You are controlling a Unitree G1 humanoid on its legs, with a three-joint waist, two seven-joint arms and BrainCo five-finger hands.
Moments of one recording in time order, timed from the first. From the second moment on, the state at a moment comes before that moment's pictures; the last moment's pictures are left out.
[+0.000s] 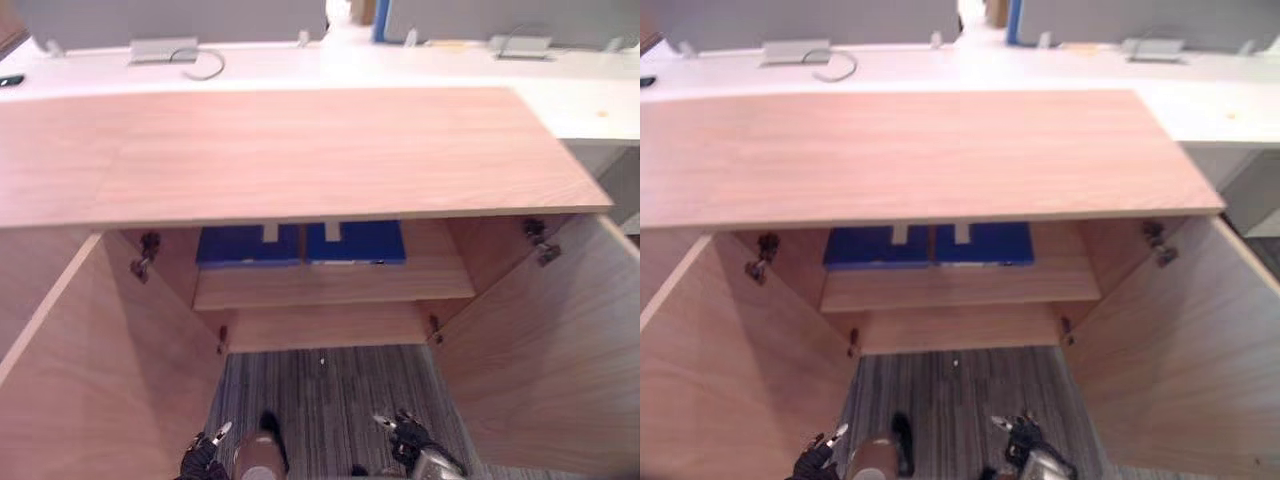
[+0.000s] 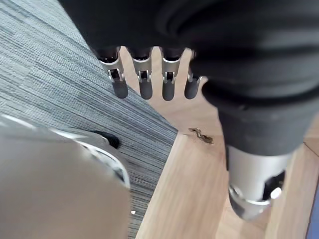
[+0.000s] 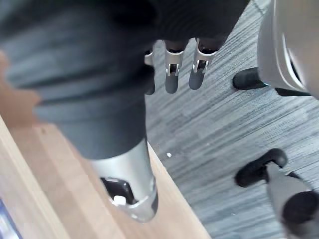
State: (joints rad) left arm 0.12 0.02 0.37 0.95 -0.16 -0.08 0.04; right arm -0.01 0.05 -0.38 1.10 0.26 -0.02 -0.04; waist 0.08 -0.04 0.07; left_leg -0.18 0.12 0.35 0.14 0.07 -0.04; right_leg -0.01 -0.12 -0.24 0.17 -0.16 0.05
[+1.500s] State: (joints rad) left arm 0.08 0.10 0.22 1.03 -0.04 -0.07 0.06; right arm -0.26 -0.33 -0.40 0.67 0.14 -0.08 -0.23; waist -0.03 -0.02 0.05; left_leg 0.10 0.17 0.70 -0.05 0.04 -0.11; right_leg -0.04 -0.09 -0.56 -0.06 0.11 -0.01
